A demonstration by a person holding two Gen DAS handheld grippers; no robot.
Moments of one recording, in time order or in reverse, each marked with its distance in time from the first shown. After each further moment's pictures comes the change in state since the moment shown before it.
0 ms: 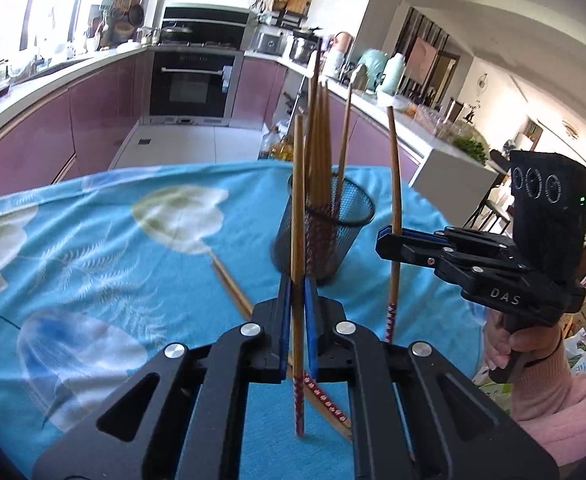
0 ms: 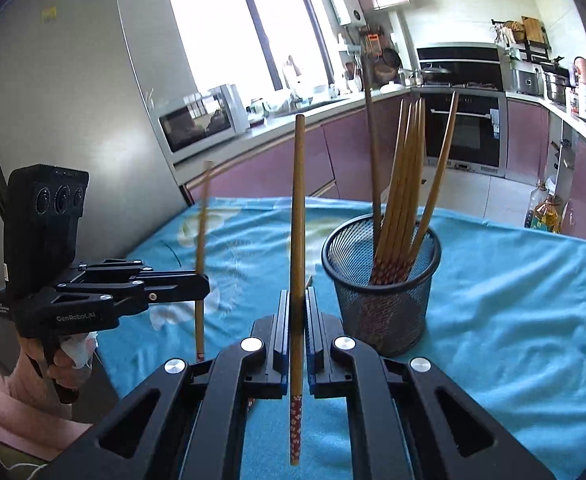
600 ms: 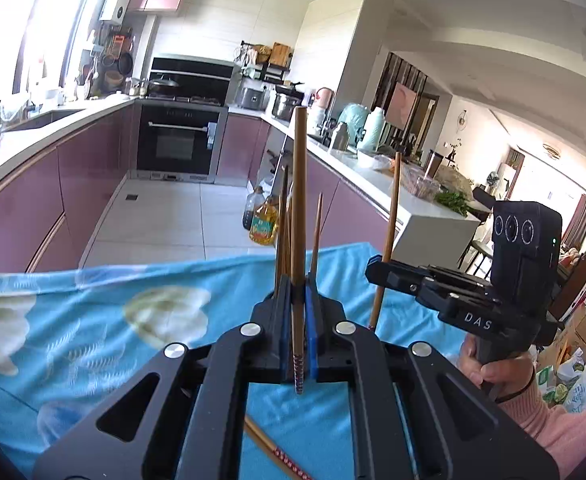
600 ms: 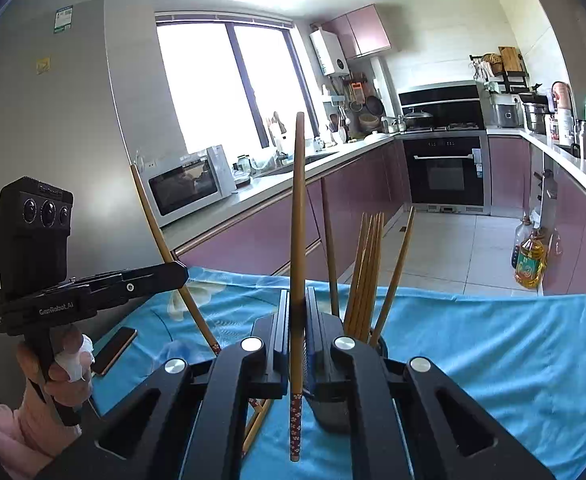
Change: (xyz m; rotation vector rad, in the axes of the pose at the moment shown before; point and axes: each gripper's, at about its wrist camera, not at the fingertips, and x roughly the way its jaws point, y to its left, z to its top) left arm -0.033 -0.023 0.084 0.032 -0.197 -0.042; right arm -0.030 -0.027 0.058 0.021 -0.191 -0.043
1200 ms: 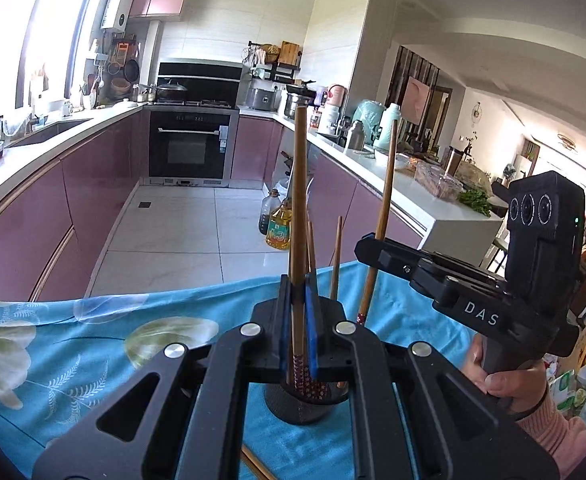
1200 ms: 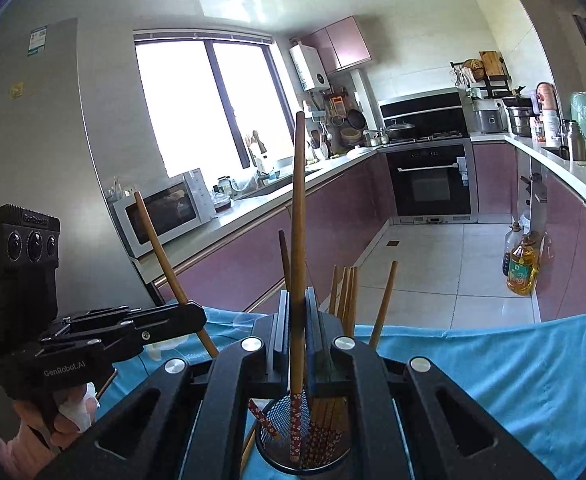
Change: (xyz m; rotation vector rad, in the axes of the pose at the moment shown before) left arm 0.057 -0.007 0.030 0.036 0.033 0.073; right arm 0.036 -0.024 0.020 0.050 -0.049 -0.053
